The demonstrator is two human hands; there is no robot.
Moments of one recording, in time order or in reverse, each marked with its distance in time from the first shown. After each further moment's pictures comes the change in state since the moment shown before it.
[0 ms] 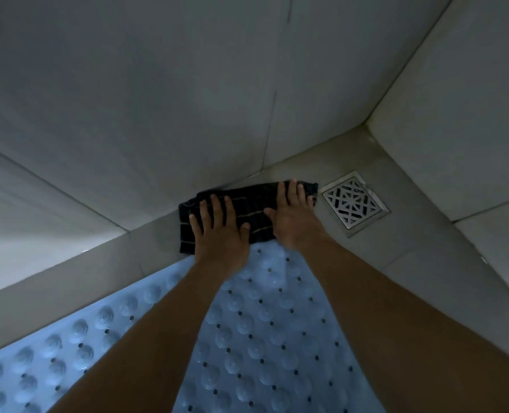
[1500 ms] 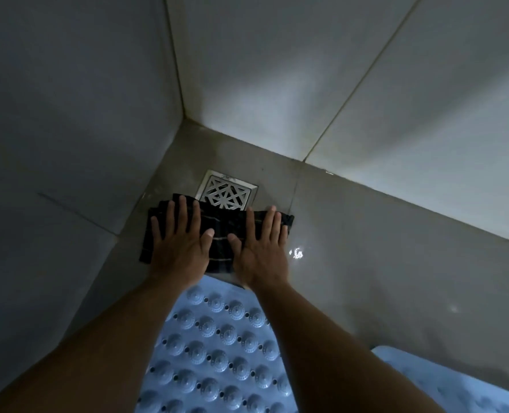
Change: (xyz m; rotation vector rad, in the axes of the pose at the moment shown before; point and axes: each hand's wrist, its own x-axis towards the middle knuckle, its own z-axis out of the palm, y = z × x) left_hand 0.086 0.117 0.003 0.293 -0.069 0.736; right_hand -0.074 0.059 0.021 0.310 0.275 0.760
